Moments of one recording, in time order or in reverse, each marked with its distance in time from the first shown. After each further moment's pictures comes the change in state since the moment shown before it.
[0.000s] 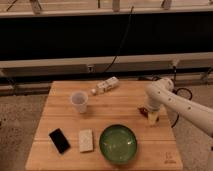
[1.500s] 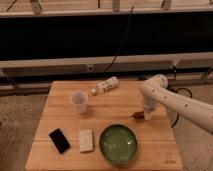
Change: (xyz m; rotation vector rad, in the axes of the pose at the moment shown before) arm -0.041 0.014 -0.034 -0.027 0.032 -0.074
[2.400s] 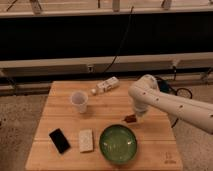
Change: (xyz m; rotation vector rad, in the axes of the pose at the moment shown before) arm -0.062 0.032 -0.030 -0.008 0.006 -0.100
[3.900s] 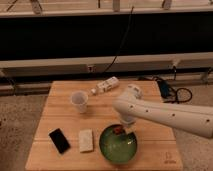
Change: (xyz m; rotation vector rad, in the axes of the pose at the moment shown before) arm -0.073 0.038 -0.010 0.004 -0.006 -0.115
